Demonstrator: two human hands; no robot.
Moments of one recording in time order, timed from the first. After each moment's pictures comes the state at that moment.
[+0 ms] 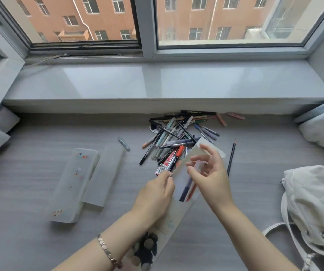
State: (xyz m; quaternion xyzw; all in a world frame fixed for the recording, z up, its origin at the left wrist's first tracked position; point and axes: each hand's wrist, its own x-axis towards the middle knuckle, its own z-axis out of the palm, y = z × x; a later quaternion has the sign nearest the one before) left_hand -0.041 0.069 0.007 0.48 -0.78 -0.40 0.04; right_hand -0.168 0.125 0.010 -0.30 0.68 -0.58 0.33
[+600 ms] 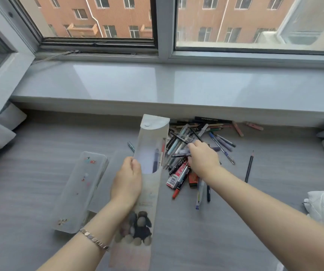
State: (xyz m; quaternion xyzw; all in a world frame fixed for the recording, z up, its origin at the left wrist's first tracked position) left_hand -0.004 -0.016 -0.013 0.65 -0.65 -0.36 0.16; right_hand -0.203 0.006 -0.051 -0.58 0.81 -0.01 0.12
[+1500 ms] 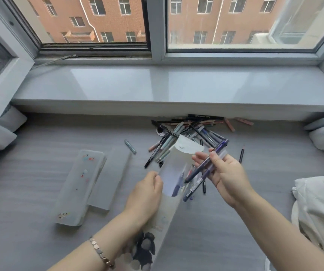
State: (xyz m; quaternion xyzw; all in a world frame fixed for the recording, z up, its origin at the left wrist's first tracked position) left_hand -0.018 0.045 0.004 0.55 -0.73 -0.40 0.06; right_hand -0.189 0.099 0.028 -0.03 0.53 -0.66 0.53
